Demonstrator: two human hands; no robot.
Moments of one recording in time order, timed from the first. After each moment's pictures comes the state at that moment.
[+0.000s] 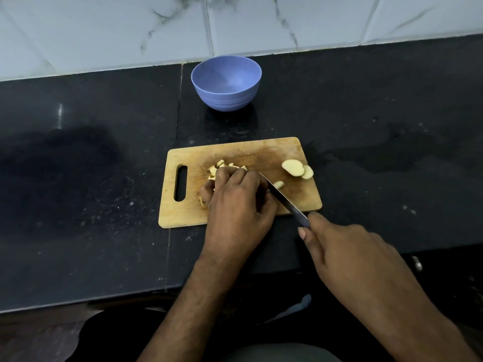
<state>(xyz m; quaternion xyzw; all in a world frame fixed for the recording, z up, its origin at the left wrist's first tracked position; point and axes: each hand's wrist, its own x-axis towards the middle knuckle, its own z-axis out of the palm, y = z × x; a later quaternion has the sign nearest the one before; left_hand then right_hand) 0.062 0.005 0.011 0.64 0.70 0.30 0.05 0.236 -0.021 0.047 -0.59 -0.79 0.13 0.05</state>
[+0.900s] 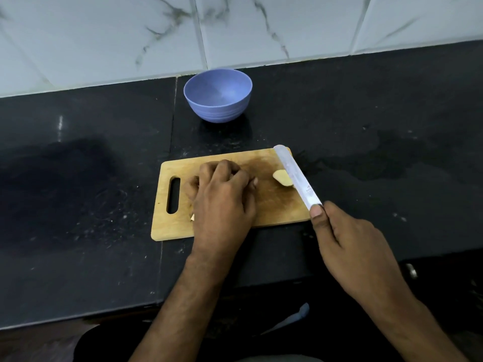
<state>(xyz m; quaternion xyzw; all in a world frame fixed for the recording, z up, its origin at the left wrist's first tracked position) 0.055 0.026 0.012 0.63 0.71 0.29 -0.06 0.254 0.005 0.028 -0.63 -0.74 0.15 0.19</state>
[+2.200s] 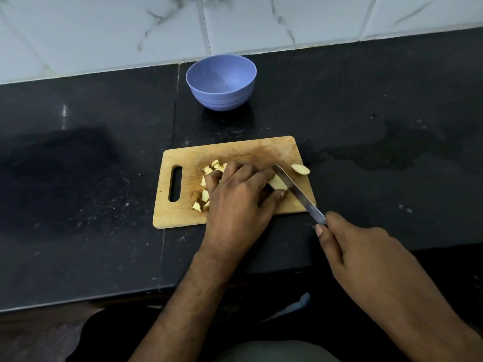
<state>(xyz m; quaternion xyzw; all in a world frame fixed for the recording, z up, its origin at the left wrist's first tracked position) 0.069 0.014 0.012 0.69 0.66 0.29 0.01 0.265 -0.014 0.046 -0.61 -0.78 0.15 0.03</state>
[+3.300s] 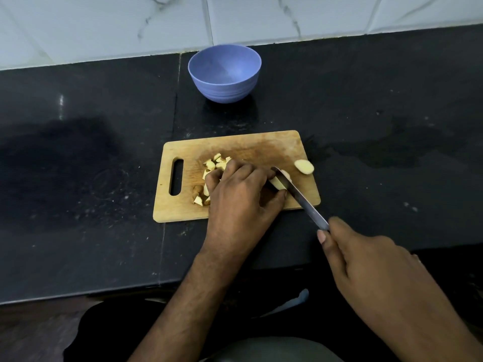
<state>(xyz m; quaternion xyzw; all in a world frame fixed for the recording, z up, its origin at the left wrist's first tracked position) 0.069 0.009 0.012 0.68 0.67 0.31 0.02 0.260 -0.028 0.051 -0.61 -0.78 0.14 0.01</state>
